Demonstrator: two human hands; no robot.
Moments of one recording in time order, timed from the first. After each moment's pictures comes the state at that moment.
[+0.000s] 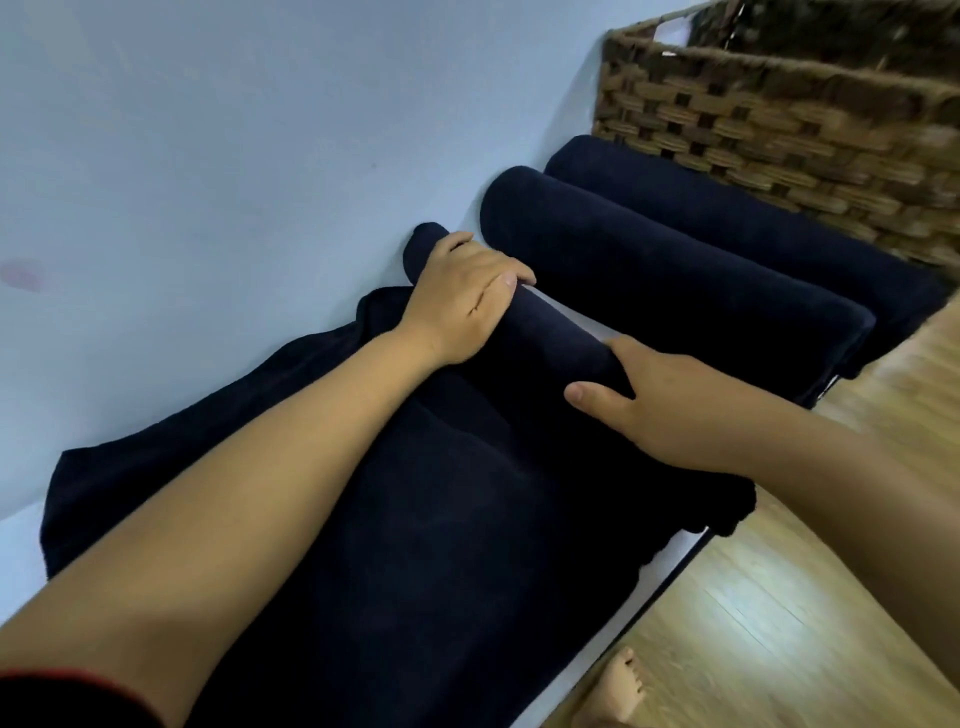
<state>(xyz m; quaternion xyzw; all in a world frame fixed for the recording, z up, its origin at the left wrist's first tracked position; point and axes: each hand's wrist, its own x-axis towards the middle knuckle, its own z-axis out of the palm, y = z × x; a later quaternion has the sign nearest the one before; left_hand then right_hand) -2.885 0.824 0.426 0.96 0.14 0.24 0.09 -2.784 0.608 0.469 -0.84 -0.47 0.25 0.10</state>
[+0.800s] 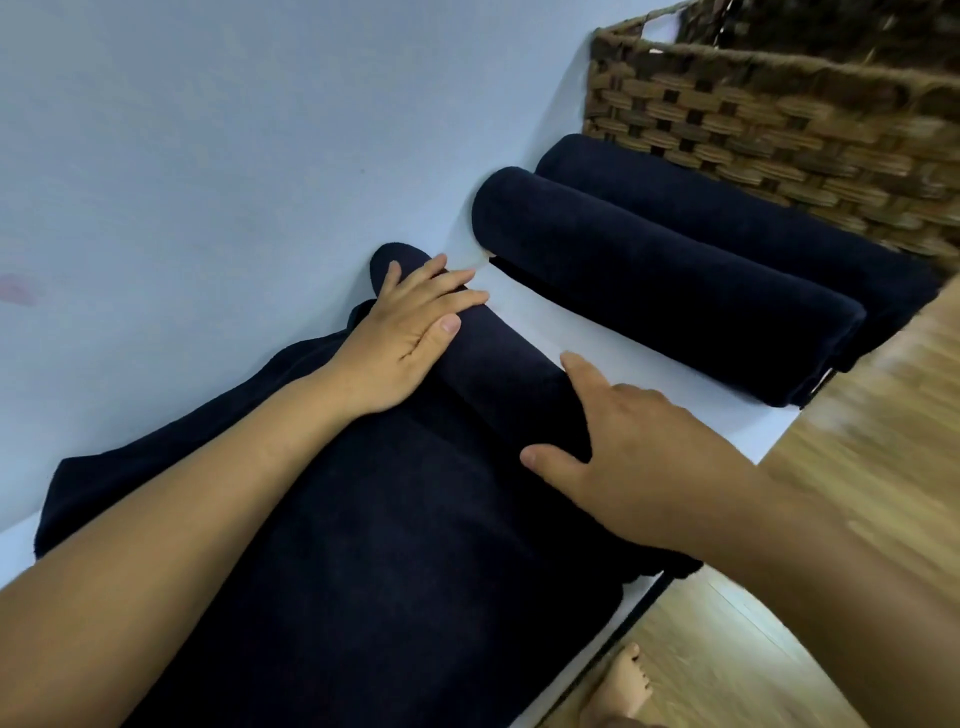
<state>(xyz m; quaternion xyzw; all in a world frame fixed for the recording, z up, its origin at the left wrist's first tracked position) -2.949 0.826 0.411 0.96 0.14 0.20 0.14 -2.833 0.587 0.473 -0.84 -0.51 0.17 0.08</state>
